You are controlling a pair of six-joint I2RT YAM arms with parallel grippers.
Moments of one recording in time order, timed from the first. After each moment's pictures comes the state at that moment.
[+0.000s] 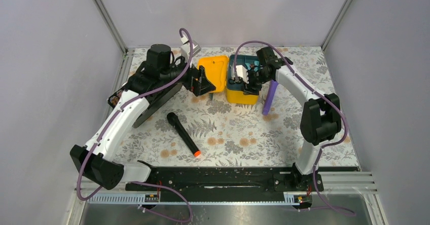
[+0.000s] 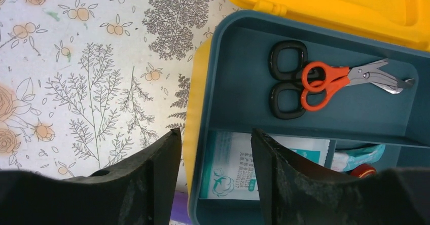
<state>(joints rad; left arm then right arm) -0.43 1.31 1.42 -0.53 0.65 -0.05 0.34 1.83 1.53 -0.82 -0.61 -1.22</state>
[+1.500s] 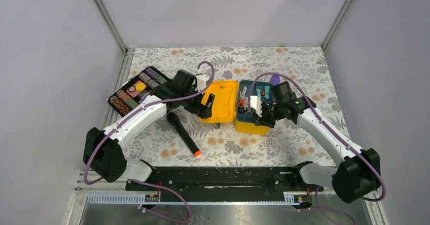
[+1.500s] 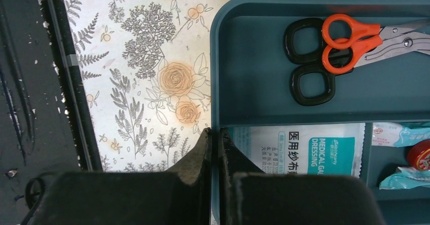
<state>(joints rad) -0.56 1.39 1.16 -0.65 0.26 -0.06 0.41 1.22 0.92 -0.80 -0.59 -0.90</state>
